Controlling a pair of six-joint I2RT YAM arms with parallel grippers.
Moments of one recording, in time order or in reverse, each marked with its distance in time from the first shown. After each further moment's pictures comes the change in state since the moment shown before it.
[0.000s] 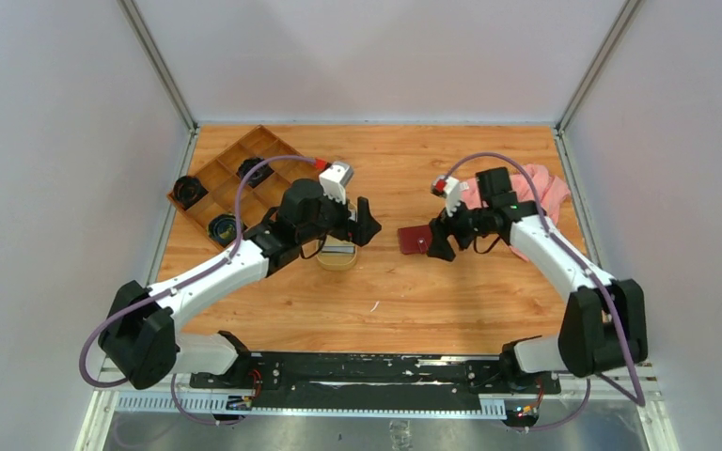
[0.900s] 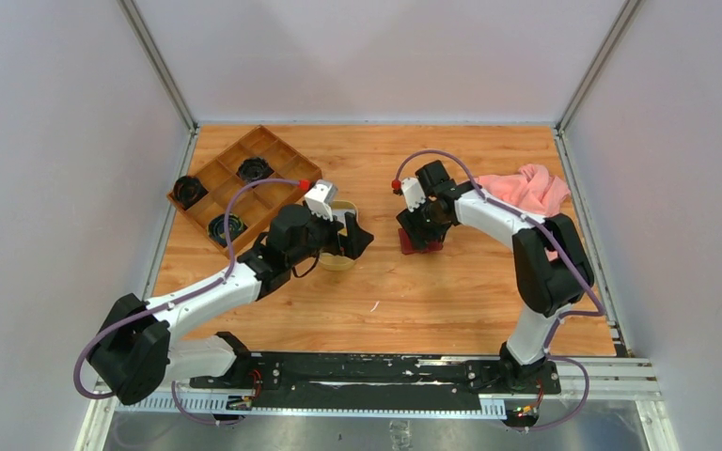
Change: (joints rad) left arm 0.000 -0.095 -0.263 0.252 -0.034 -0.072; right arm 0.272 0.445 0.267 -0.003 0.504 0.235
